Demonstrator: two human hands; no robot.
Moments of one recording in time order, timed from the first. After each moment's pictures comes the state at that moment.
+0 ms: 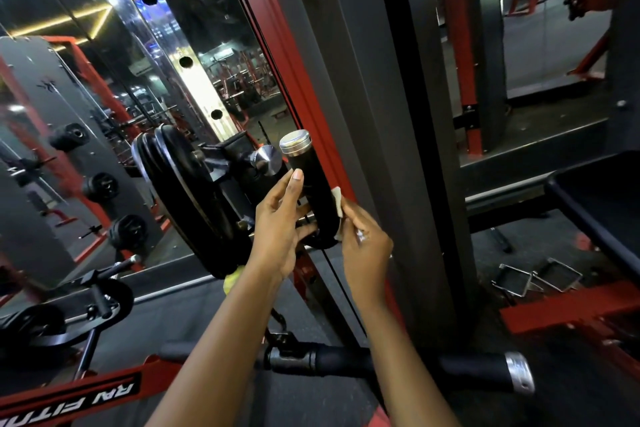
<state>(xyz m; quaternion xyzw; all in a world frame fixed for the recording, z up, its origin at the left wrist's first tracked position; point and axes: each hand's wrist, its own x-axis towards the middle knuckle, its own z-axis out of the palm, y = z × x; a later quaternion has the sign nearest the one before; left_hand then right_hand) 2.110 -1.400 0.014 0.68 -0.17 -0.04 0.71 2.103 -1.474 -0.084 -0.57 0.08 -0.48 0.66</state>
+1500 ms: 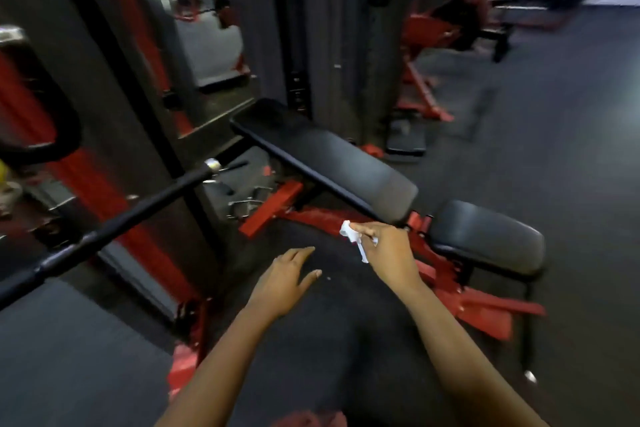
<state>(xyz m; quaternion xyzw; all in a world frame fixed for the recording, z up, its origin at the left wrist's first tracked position) 1.811 -1.343 -0.198 0.72 -0.66 -0.16 0.15 1.630 -1.413 -0.158 -0.75 0.47 -0.32 0.34</state>
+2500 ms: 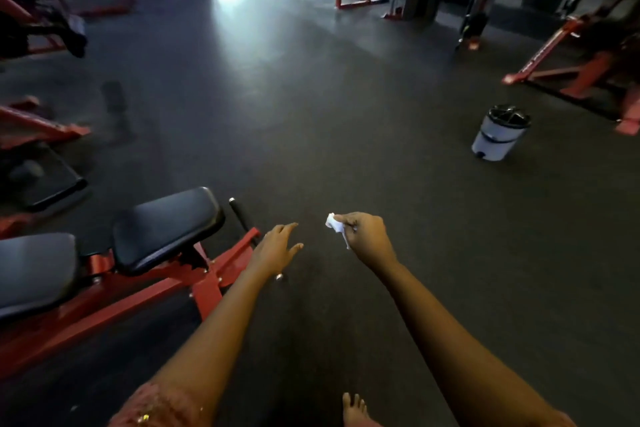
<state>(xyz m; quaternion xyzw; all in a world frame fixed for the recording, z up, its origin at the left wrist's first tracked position) 1.306 -1.362 -0.262 0.30 -0.91 -0.29 -0.01 1.189 -1.210 -0.220 -0.38 0.83 -0.39 0.10</state>
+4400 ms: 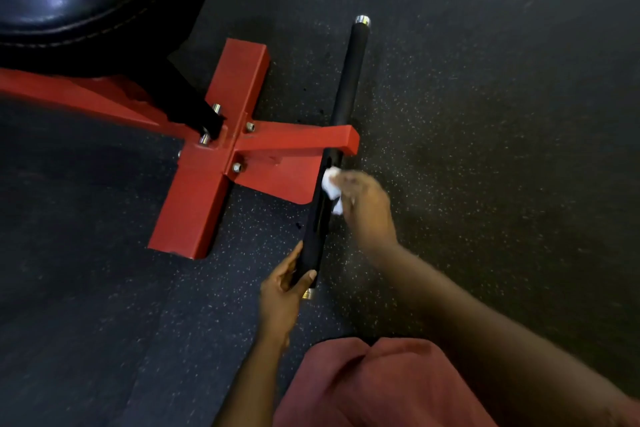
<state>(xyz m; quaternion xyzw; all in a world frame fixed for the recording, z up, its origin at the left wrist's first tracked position) 1.154 -1.542 -0.860 0.68 -0.28 -0.59 0.33 1.015 -1.640 -0.847 -0.63 0.65 -0.23 0.35</state>
